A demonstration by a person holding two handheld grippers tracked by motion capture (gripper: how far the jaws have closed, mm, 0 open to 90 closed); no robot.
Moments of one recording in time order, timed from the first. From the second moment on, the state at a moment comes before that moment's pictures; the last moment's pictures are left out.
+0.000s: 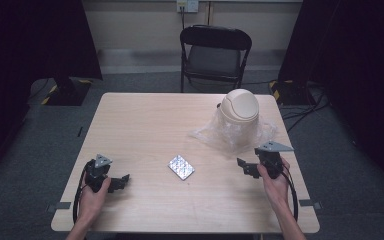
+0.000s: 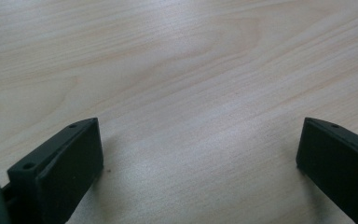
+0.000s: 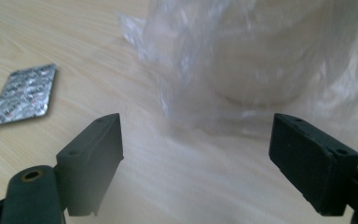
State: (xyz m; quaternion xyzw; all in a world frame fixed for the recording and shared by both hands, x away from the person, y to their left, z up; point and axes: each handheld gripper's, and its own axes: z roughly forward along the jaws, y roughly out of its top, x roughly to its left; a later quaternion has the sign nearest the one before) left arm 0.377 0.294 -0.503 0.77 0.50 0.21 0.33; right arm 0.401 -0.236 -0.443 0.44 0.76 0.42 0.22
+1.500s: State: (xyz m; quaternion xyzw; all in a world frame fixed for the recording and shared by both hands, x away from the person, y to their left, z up) left arm 0.377 0.294 -0.503 0.78 0.50 0.21 0.33; right arm 0.516 -0.200 -0.385 0.42 0.77 0.43 0.21
